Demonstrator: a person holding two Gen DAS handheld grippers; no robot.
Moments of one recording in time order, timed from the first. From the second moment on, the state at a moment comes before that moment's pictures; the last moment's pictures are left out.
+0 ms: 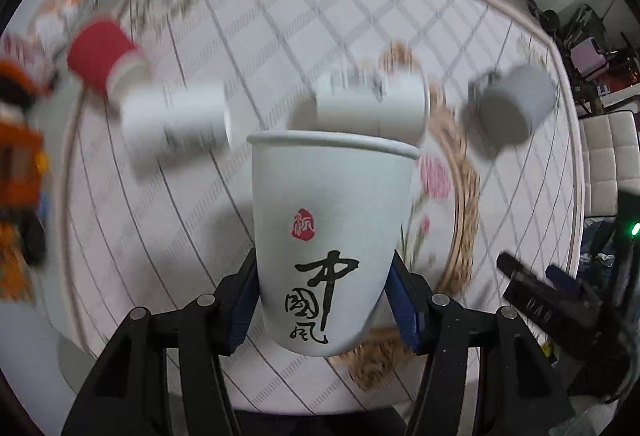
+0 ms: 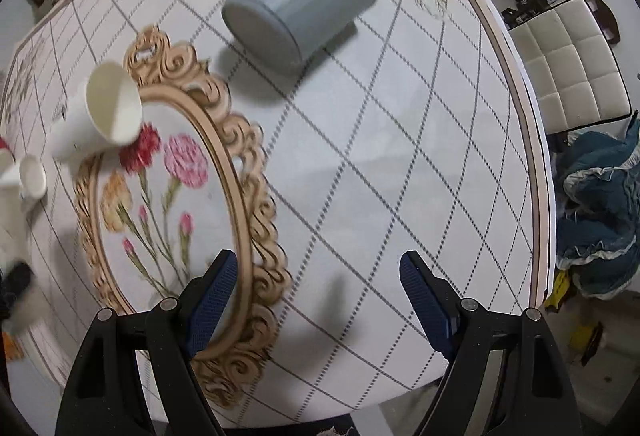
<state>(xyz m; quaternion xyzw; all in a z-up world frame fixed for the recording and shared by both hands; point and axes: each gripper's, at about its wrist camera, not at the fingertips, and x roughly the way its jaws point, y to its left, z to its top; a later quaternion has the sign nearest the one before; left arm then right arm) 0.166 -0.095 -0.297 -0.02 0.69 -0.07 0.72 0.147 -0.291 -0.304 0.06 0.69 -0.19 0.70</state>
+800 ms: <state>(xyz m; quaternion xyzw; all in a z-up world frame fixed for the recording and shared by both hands) 0.118 -0.120 -0.376 -0.04 0.73 -0.07 0.68 0.082 -0.348 -0.340 0.04 0.71 -0.22 0.67</state>
